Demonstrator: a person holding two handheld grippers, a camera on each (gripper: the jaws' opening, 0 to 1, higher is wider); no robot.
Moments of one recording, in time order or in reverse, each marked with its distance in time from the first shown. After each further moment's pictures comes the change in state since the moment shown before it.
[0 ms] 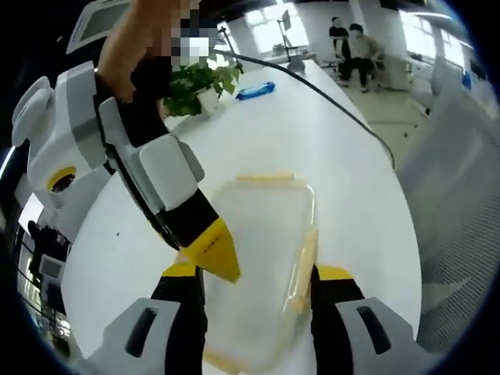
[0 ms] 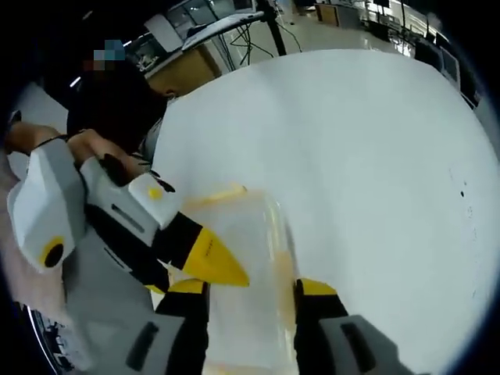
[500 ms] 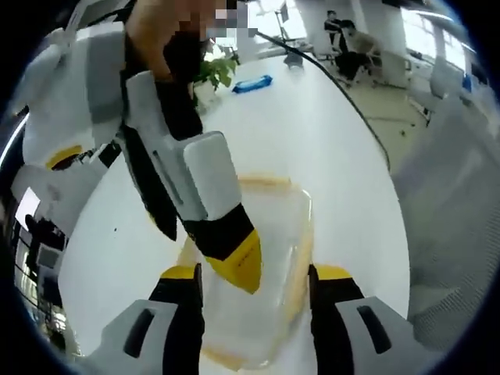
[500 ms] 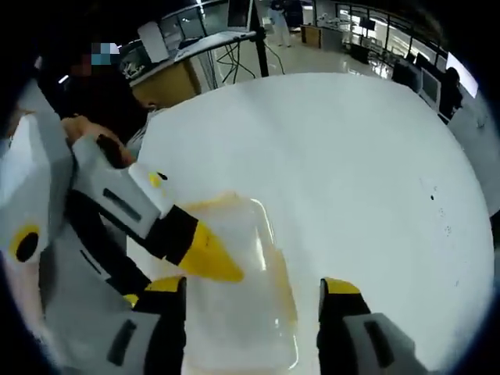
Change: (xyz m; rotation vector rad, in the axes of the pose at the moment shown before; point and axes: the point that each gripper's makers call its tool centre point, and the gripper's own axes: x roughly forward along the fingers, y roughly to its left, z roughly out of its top) left arm -0.010 0.001 0.018 -0.106 -0.026 0.003; right arm -0.008 0.003 0.004 0.019 -0.175 -0.177
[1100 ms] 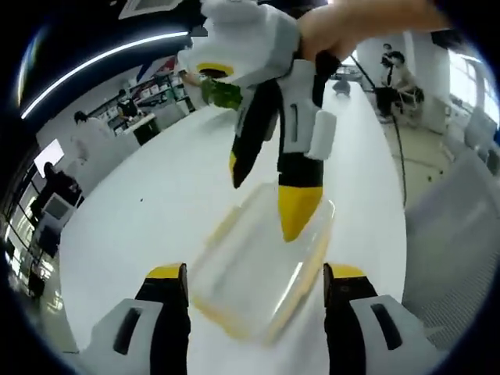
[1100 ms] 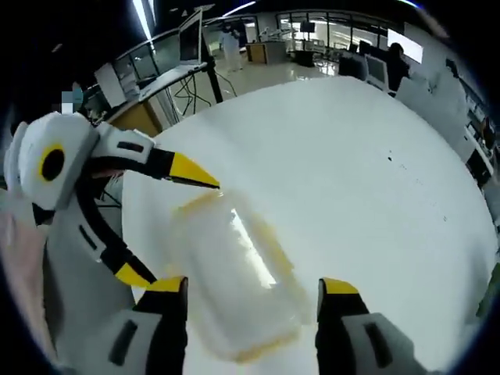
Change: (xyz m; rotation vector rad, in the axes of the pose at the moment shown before) left arm -0.027 0.022 -0.026 -0.175 0.018 0.118; right arm -0.032 -0.001 -0.031 0.258 -0.139 -0.141
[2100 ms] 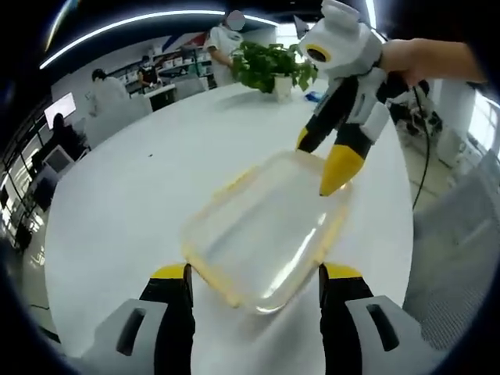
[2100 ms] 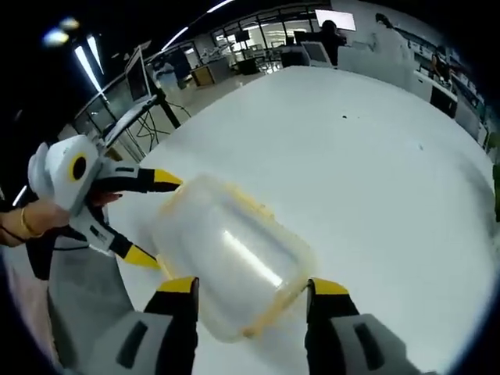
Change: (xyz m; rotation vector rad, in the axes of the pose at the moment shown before) left arm 0.006 0.021 -0.038 -0.185 0.044 0.012; right arm 0.008 -0.012 -0.023 0.261 -0.094 -0.056
